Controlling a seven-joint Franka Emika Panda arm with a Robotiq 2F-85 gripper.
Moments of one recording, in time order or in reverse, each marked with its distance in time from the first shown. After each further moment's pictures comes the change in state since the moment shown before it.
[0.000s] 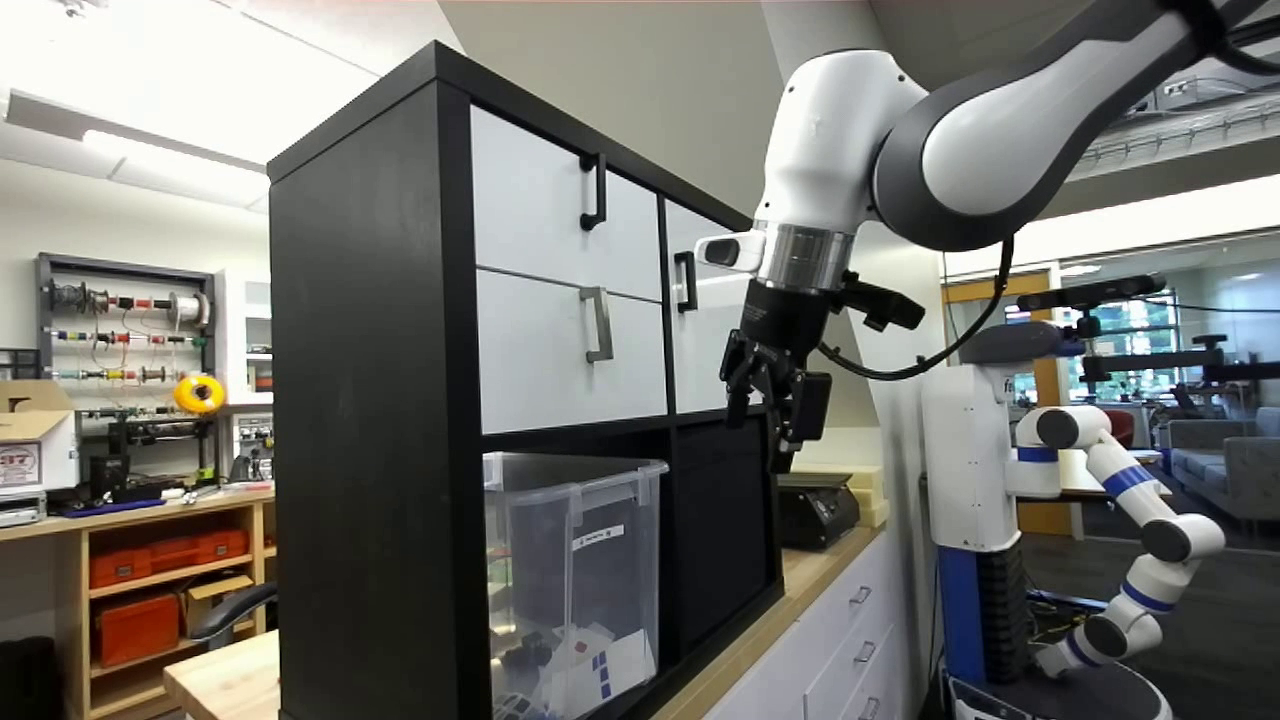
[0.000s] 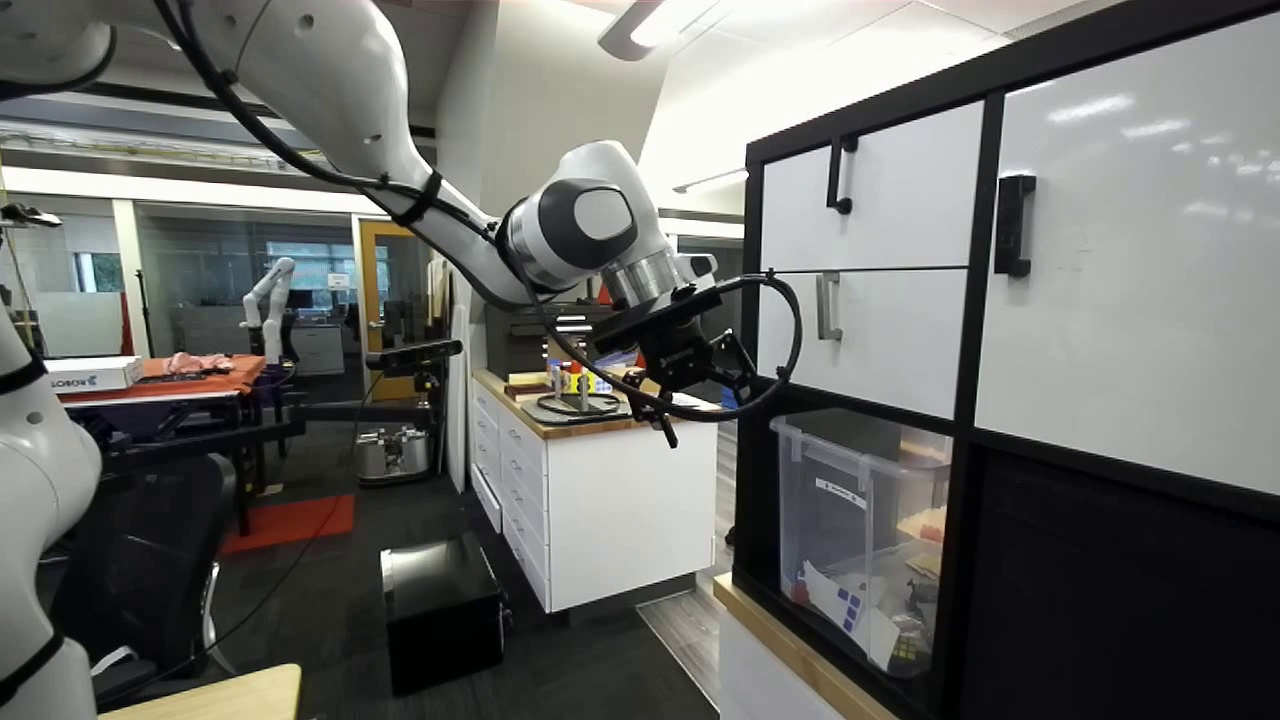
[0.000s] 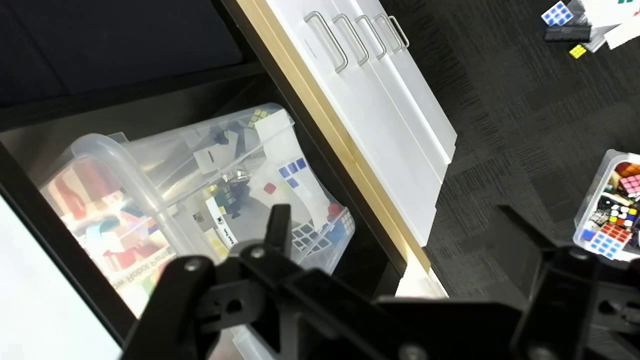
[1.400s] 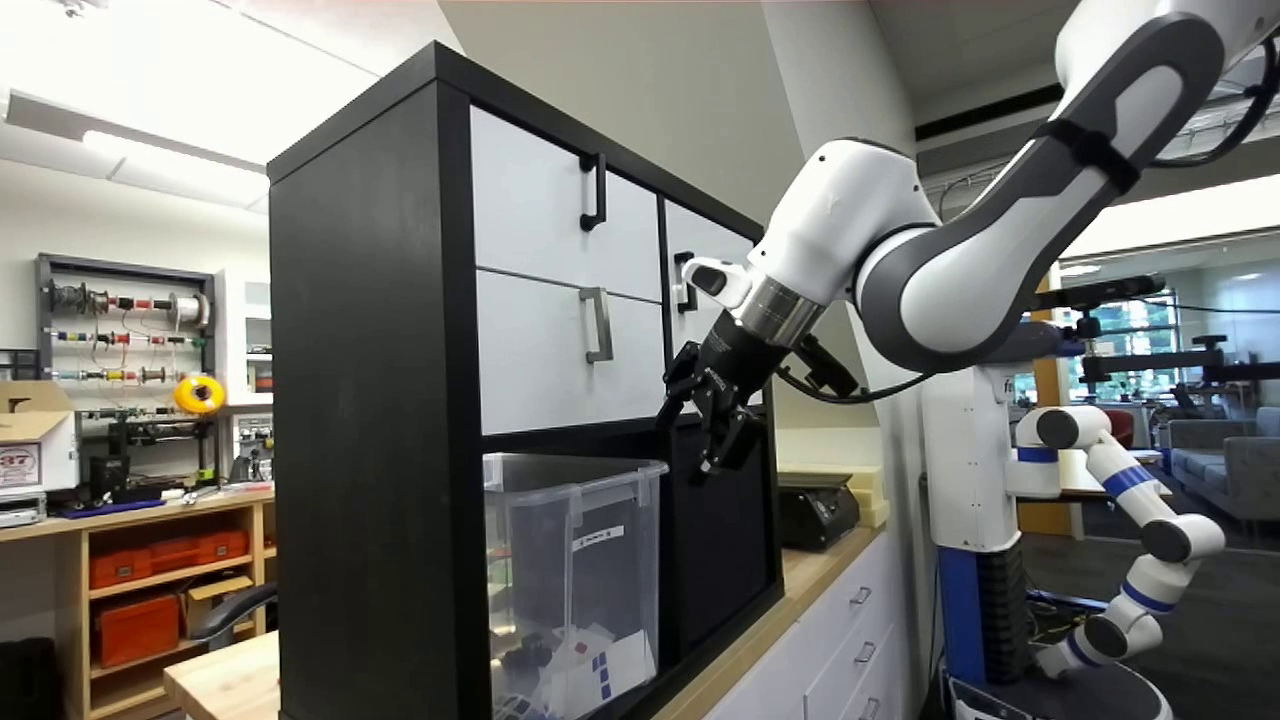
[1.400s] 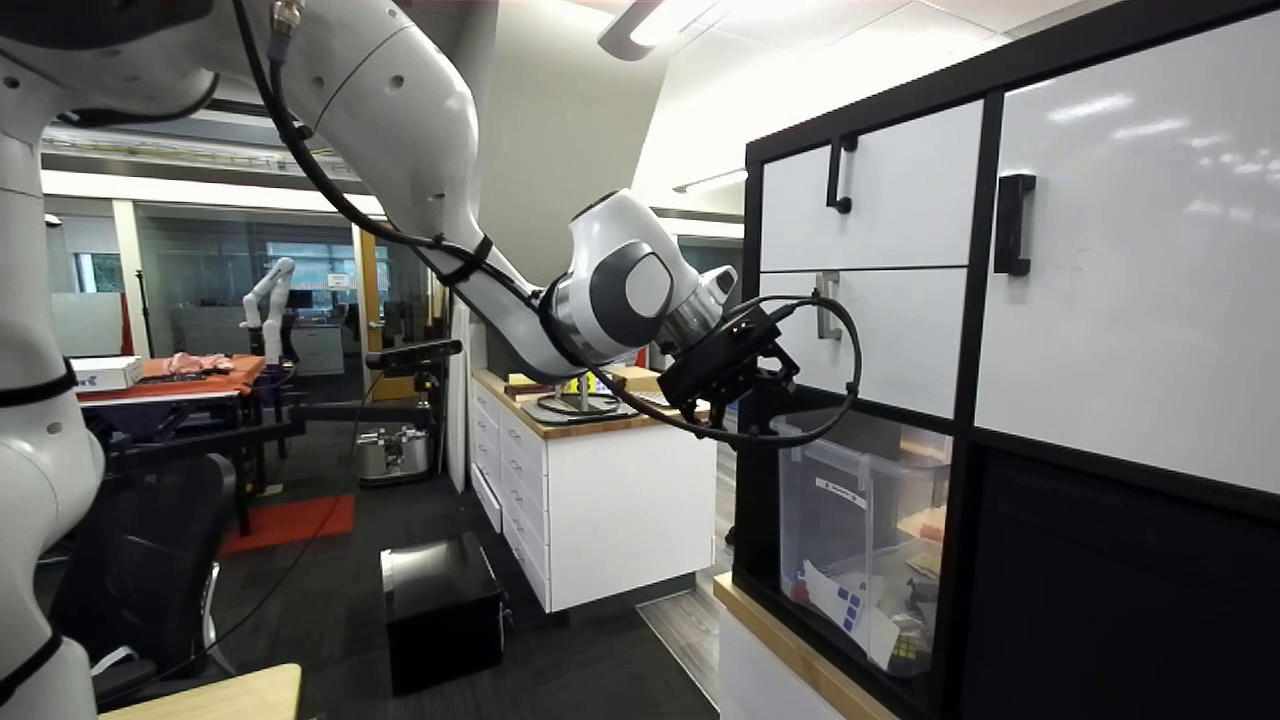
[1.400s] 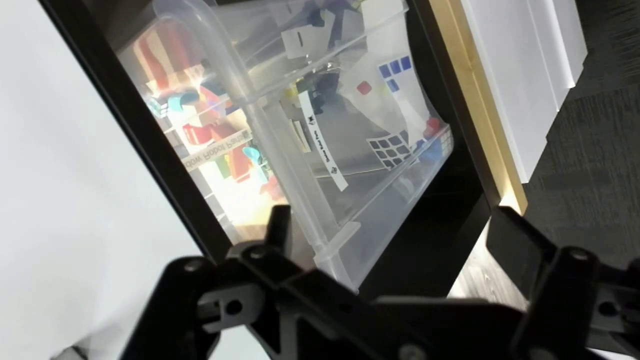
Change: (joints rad) arm -0.020 0.171 -0.074 0.003 -0.133 0.545 -0.036
